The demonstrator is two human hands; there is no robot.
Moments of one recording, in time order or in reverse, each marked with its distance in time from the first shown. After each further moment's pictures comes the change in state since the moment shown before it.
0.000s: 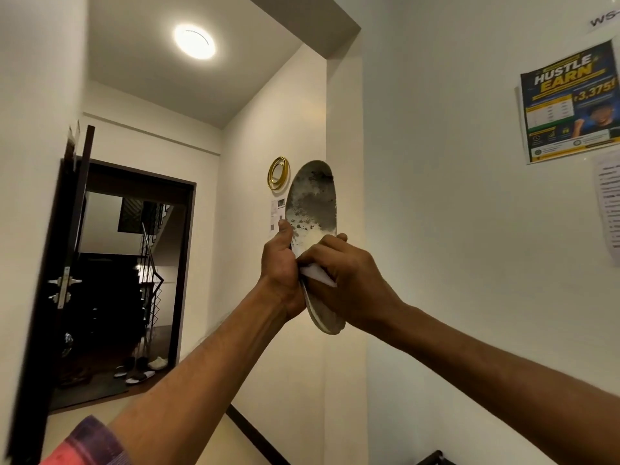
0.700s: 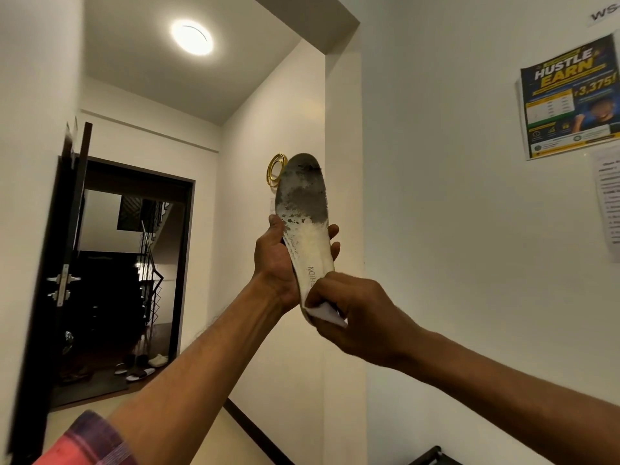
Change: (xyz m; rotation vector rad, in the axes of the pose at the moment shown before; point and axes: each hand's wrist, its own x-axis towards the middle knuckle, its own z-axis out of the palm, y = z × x) left_hand 0.007 0.001 -0.003 -0.040 -0.020 0.004; right_hand -0.045 -0.008 -0.012 0.089 -0.188 0.036
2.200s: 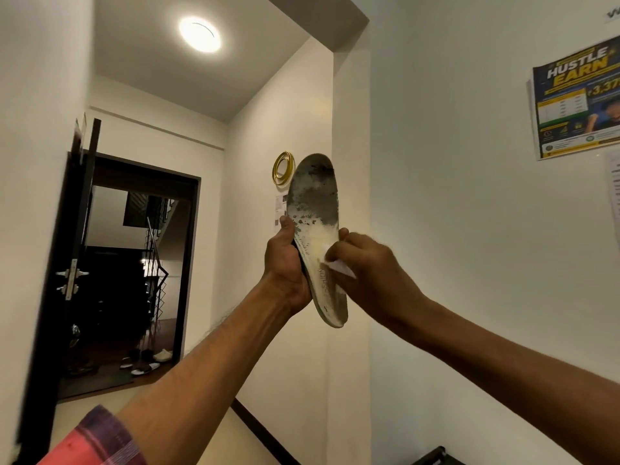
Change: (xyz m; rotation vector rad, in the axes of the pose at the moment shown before) left_hand -0.005 -0.003 -0.005 0.037 0.003 -0.007; right_hand 0.032 0.013 -0.014 -0.271 0.124 0.048
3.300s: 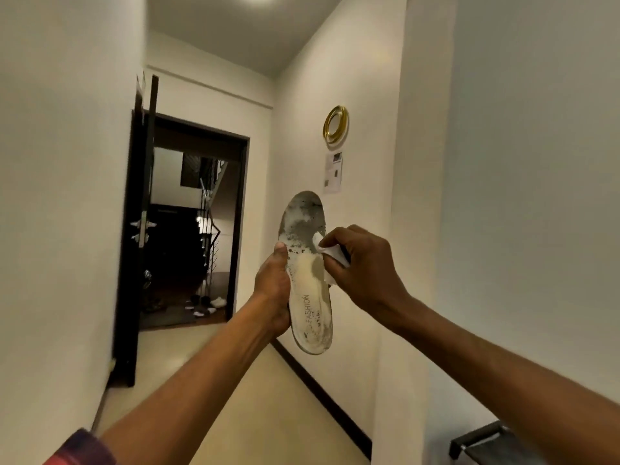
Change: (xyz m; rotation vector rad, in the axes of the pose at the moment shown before) left_hand -0.036 0.003 -0.161 0.238 0.451 -0.048; right_hand 0.010 -0.055 0.133 0.320 0.068 0.190
